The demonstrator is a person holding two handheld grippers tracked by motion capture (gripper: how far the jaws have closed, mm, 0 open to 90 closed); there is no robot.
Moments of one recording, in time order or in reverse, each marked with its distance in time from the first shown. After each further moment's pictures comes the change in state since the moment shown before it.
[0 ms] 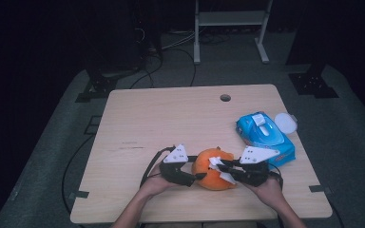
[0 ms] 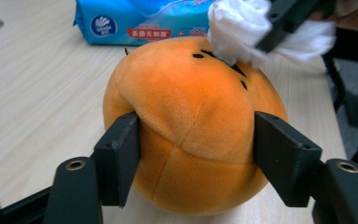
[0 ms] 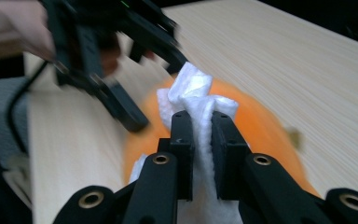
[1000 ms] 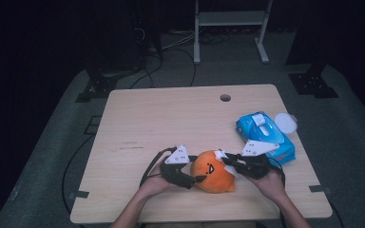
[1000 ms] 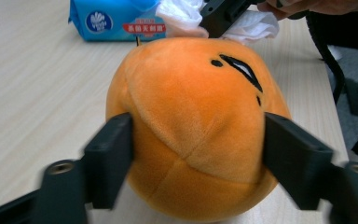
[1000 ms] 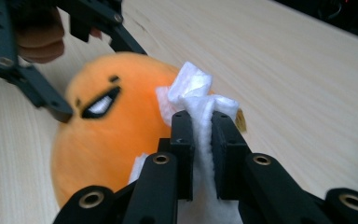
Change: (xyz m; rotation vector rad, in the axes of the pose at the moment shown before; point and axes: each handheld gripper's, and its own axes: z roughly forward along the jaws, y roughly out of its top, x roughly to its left) left arm 0.000 0.003 -0.002 0.034 -0.001 0.022; right arm -0.024 -0.005 0.003 0.055 -0.099 0.016
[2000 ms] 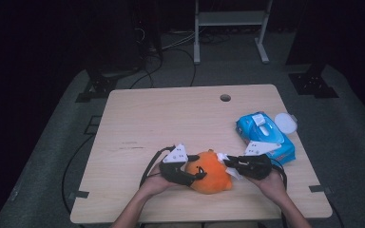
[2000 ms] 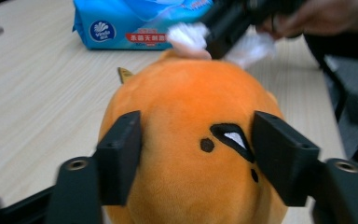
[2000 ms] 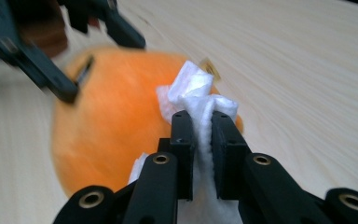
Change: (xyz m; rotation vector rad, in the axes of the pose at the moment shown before) left arm 0.000 -0.003 0.001 -0.030 -0.005 0.015; right arm -0.010 -0.014 0.002 0.009 0.058 0.085
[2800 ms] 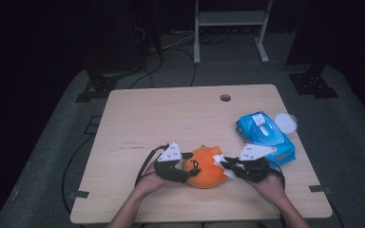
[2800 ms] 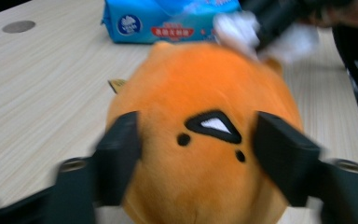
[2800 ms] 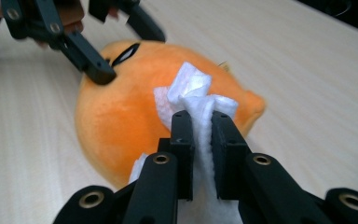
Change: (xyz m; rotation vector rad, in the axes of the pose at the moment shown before) left arm 0.017 -0.005 -0.011 -0.007 0.074 -0.092; right arm 0.019 0.007 0.001 0.028 -0.030 -0.120
